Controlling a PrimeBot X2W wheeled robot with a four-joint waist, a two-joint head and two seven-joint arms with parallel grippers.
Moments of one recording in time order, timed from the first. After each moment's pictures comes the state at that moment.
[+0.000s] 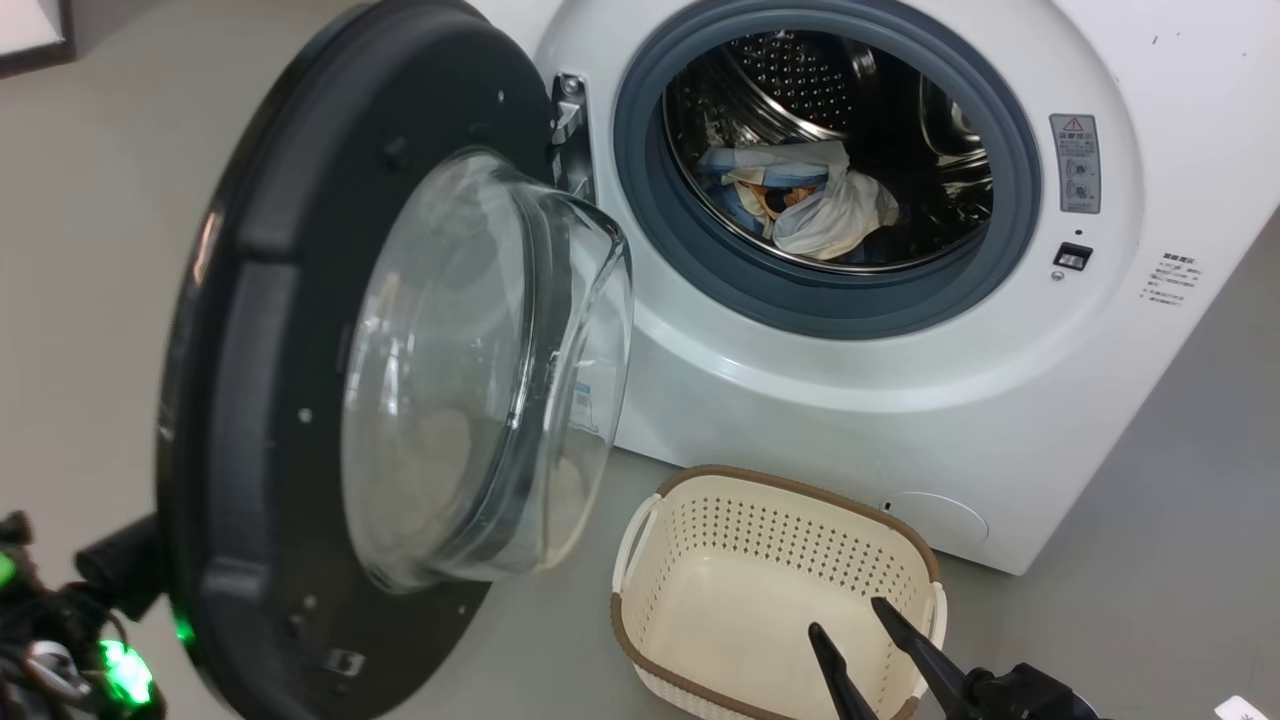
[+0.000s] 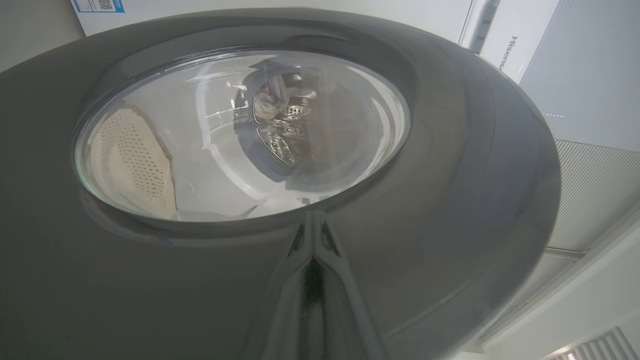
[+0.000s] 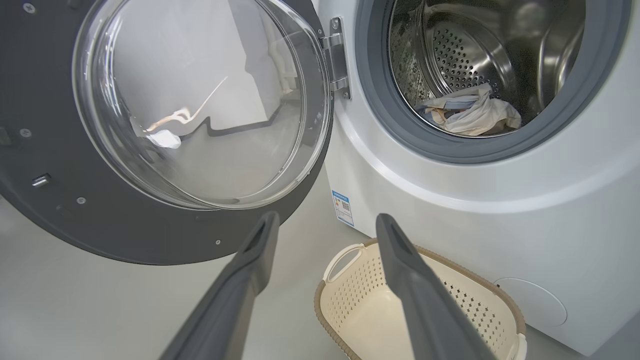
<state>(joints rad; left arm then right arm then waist) -0.28 0.20 0.36 0.18 -1.61 0.26 1.04 0.08 -0.09 0.26 0.16 0.25 0.13 -0.26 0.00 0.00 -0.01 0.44</state>
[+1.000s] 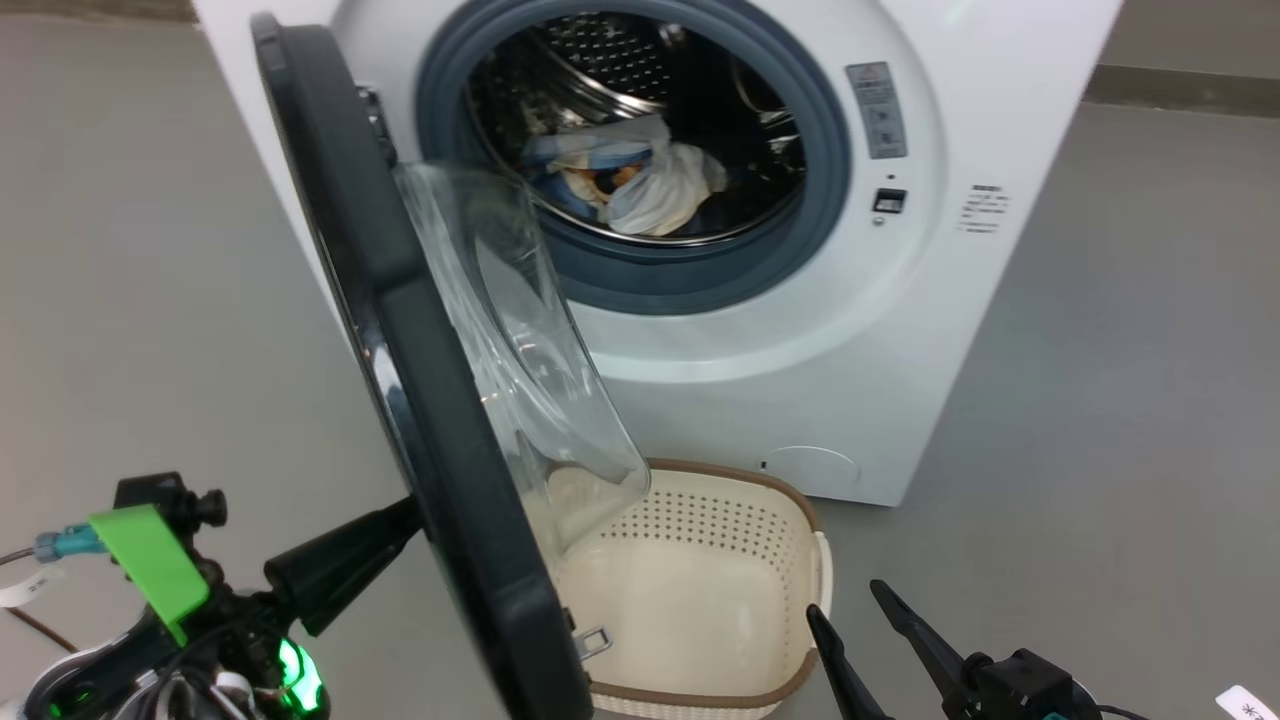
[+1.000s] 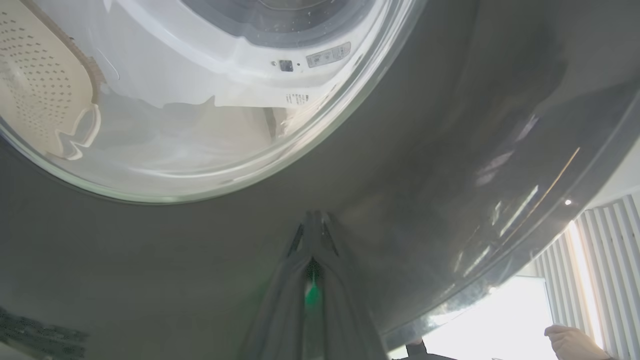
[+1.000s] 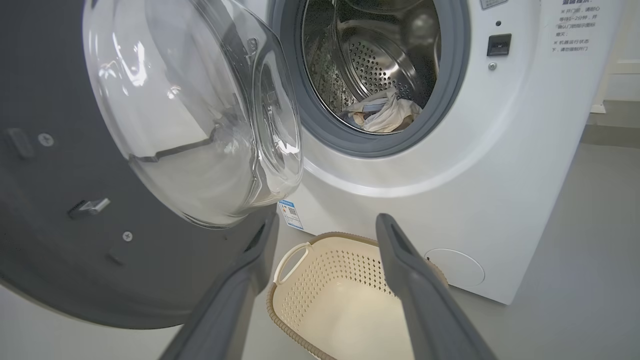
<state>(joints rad) -0.16 0.06 0.17 -0.15 -1.62 0.31 1.02 0.06 -0.07 0.25 0.16 0.24 0.13 -0.26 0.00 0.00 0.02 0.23</state>
